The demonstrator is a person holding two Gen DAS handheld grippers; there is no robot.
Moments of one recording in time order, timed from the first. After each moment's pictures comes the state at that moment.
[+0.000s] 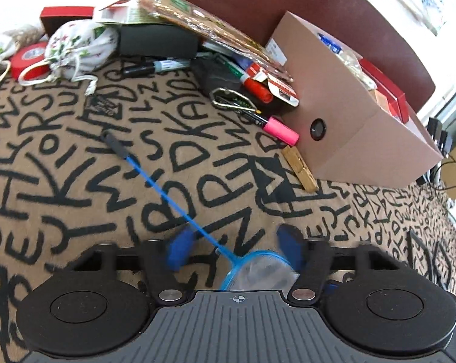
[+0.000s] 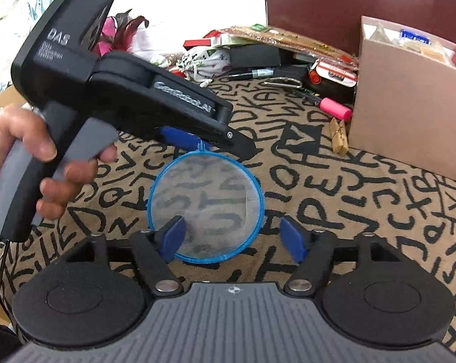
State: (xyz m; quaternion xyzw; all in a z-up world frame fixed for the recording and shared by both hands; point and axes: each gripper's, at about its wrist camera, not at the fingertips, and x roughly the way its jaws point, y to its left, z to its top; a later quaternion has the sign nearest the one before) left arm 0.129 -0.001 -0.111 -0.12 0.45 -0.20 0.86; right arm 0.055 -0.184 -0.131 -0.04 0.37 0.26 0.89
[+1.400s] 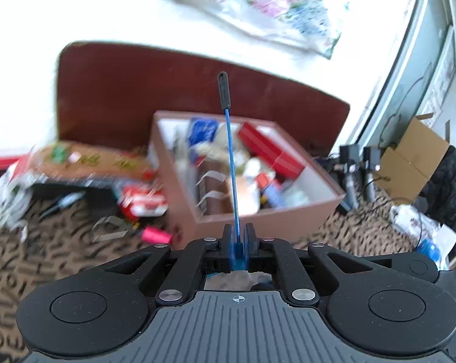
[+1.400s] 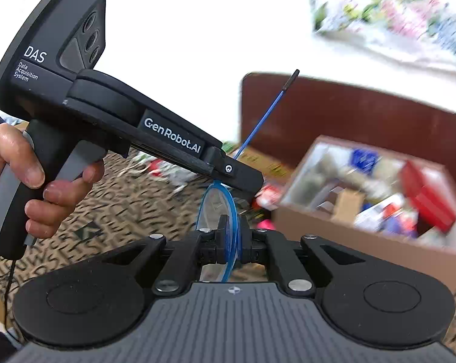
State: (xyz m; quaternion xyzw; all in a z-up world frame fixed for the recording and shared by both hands) left arm 0.102 -0.101 0.040 -0.06 0.32 -0.30 0.90; right arm 0.049 -0.263 -0.008 -0.06 0.21 0.25 0.94
